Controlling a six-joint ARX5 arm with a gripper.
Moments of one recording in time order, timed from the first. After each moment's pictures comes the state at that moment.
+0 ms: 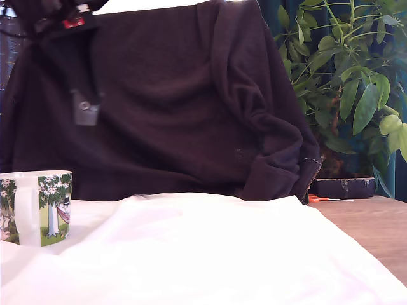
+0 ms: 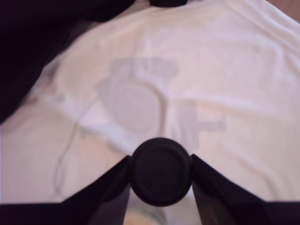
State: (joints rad) arm -0.41 1.47 1.34 -1.00 0.19 0.34
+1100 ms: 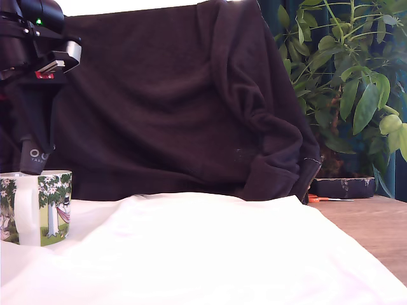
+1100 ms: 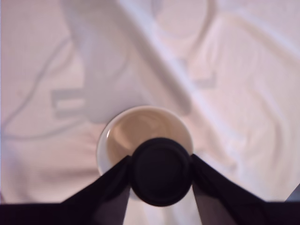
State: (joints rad) arm -0.25 1.62 1.34 -1.12 0.21 0.22
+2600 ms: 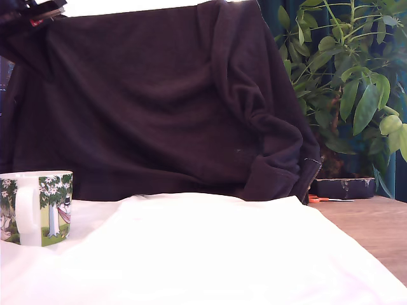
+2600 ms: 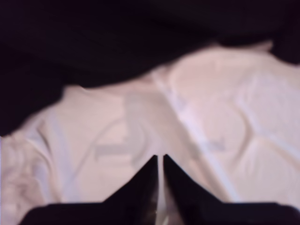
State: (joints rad) arm -0.14 1.41 1.33 -0.71 0.20 0.12
